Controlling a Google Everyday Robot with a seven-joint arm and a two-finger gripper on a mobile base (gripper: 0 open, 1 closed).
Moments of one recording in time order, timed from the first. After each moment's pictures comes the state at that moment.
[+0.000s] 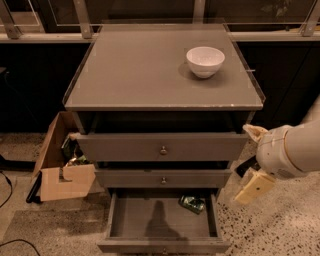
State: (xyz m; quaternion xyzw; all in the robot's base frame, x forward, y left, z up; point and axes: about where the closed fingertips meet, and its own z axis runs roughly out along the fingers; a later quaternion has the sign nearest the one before) arm 0.429 -0.202 0.807 -0.56 0.78 0.03 0.30
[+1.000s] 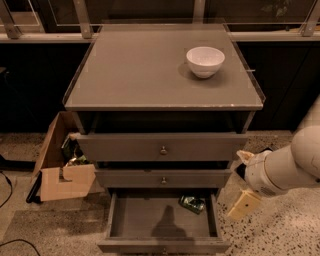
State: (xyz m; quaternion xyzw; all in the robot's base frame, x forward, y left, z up) arm 0.428 -0.213 0.710 -0.54 0.81 0.05 0.24
